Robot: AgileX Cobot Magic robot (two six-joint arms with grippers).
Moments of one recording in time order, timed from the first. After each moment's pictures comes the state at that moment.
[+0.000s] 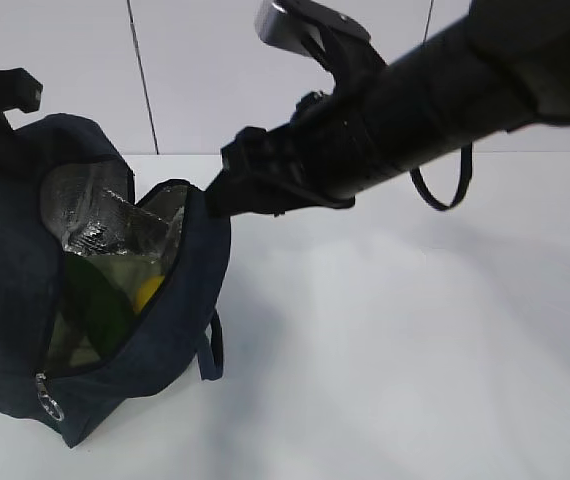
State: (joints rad) left arm -0.27 1.40 -1.14 -0.22 0.82 -0.17; right arm 0.57 1.66 -1.25 0.75 0.59 -0.48
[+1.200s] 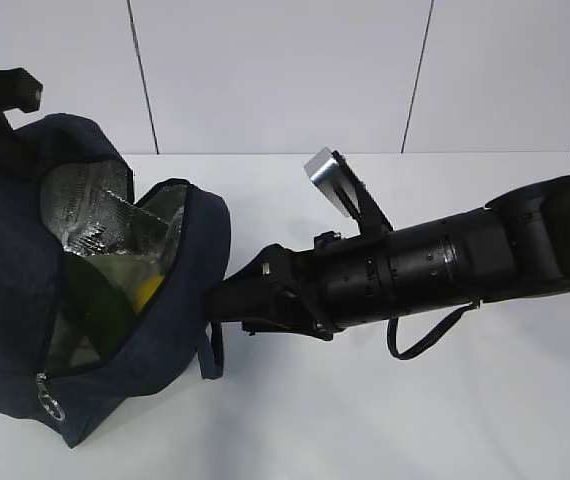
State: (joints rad) left arm -0.27 1.40 -1.14 -0.22 0.82 -0.17; right arm 0.47 1.82 -0.88 1.77 0.84 -1.34
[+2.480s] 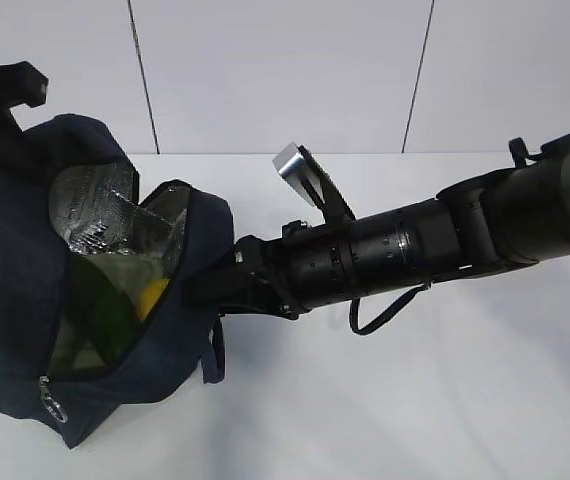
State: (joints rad) left arm -0.27 1.40 -1.14 -0.29 0.83 -0.17; right arm 0.47 1.96 -1.02 1.77 0.89 -1.40
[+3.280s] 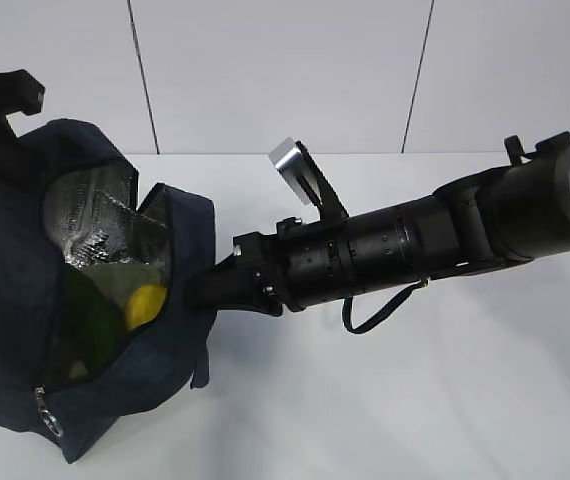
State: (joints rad) left arm -0.27 1.40 -1.14 -0.27 0.85 -0.17; right arm 0.47 1.97 -1.04 1.77 0.97 -1.39
